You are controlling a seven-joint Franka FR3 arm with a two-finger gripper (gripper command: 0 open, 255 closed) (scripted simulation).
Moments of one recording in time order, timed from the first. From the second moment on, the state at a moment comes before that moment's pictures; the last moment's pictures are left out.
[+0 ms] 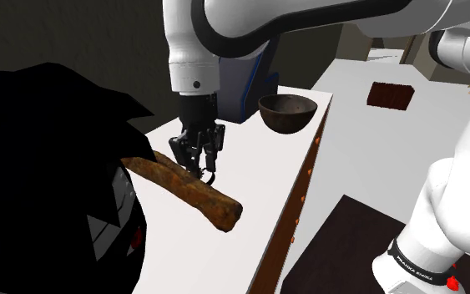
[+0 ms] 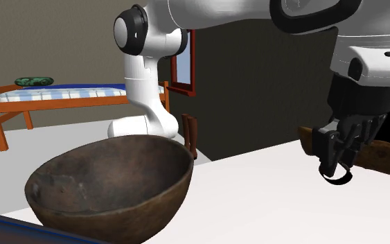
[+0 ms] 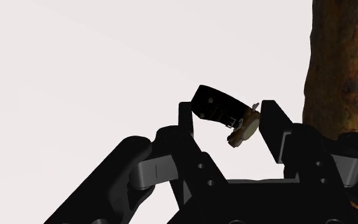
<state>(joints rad) 0.22 0.07 0.42 -1.70 0.17 1.70 0.43</state>
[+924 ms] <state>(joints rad) 0.23 0.10 0.42 -1.53 0.16 1.54 0.46</state>
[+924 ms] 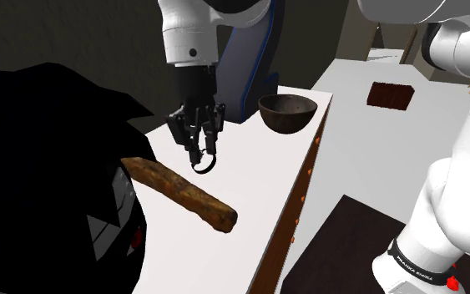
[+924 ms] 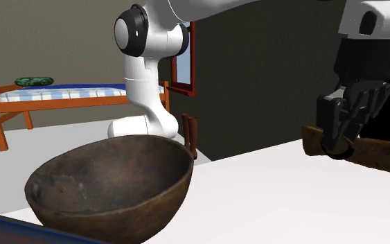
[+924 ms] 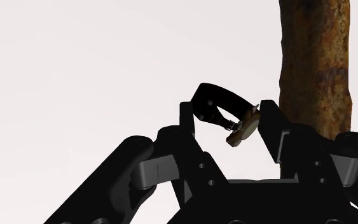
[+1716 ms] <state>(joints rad) 0.25 0.17 0.43 -1.28 0.14 1.35 0.51</state>
